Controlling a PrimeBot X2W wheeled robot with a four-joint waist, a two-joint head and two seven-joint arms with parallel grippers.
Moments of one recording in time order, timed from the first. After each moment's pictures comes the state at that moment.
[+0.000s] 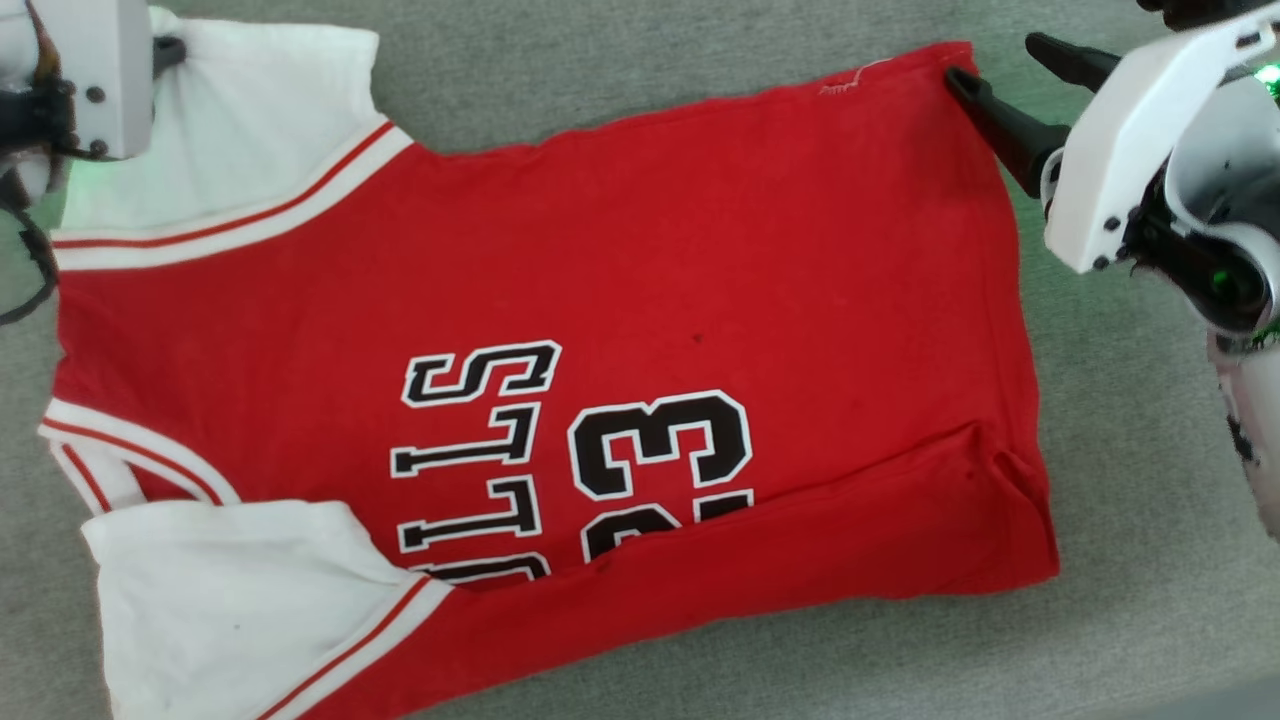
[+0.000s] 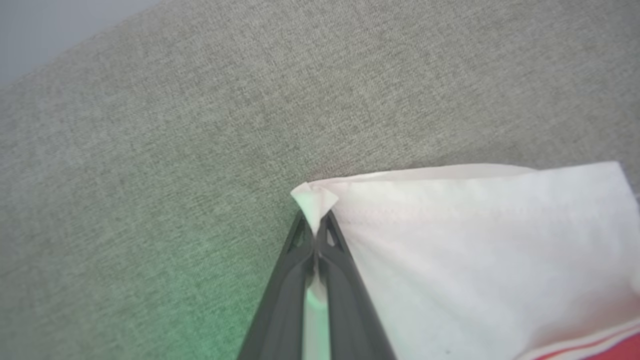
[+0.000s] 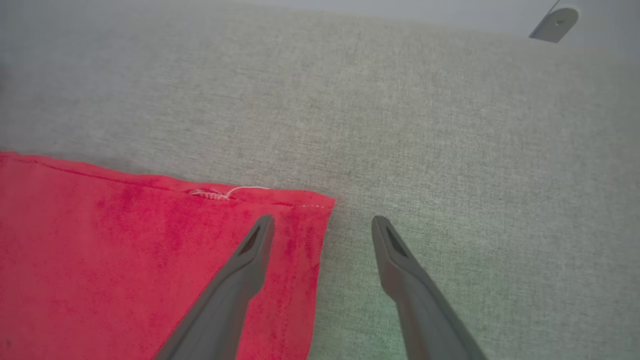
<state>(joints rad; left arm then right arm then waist) -1.44 0.76 -1.04 0.69 -1.13 -0.06 0.71 -0.92 -0.33 0.30 0.24 0.56 0.13 0.63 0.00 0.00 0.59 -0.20</state>
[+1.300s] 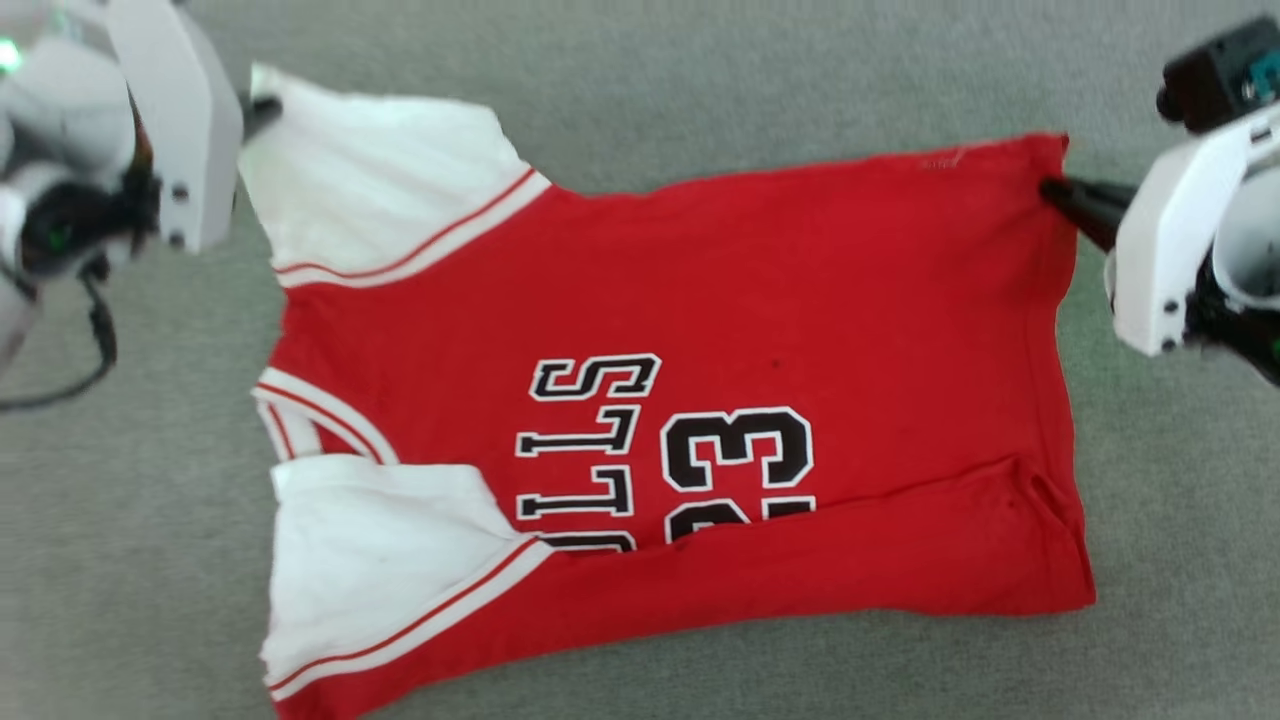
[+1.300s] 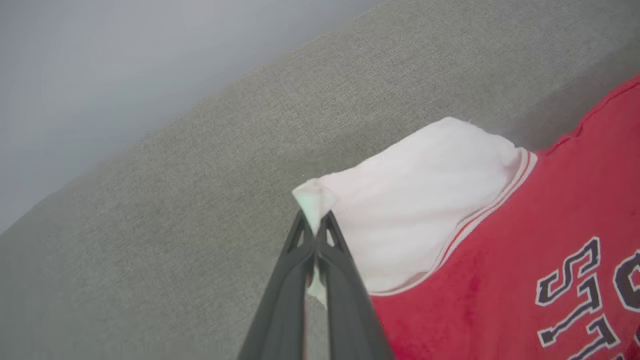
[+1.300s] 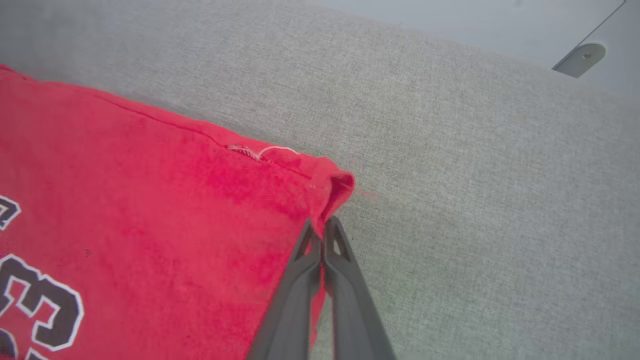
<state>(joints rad) -1.37 0.79 -1.08 0.54 -1.14 -0.12 0.58 -0.94 -0.58 0.59 0.38 0.80 0.13 0.57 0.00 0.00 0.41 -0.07</state>
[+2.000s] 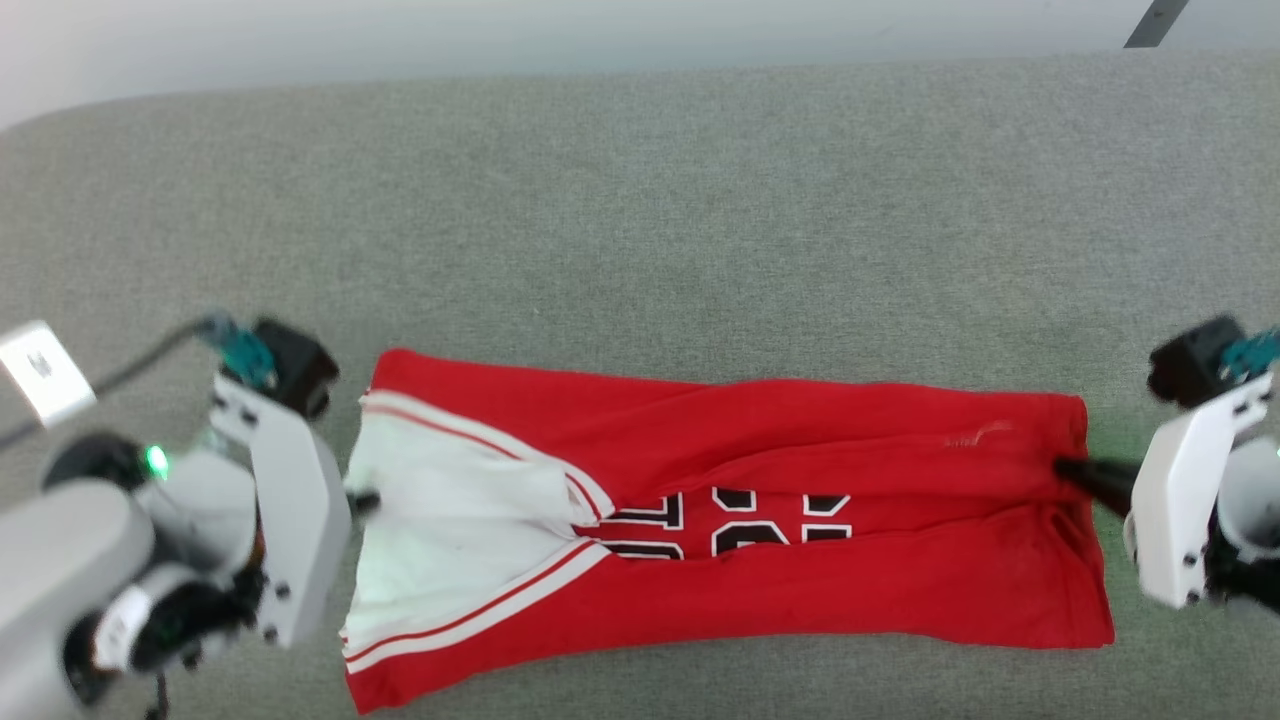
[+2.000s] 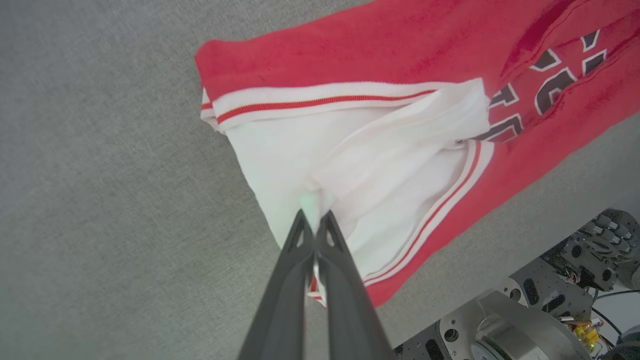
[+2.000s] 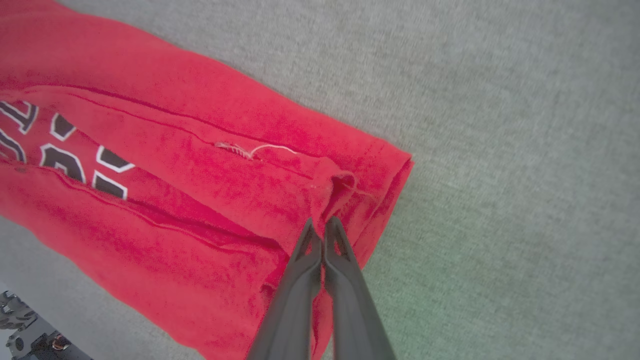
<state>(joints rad) -0.93 1.08 -1.18 -0.16 -1.27 0.21 0.60 -0.52 -0.72 0.55 0.18 0.90 0.13 0.61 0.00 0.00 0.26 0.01</state>
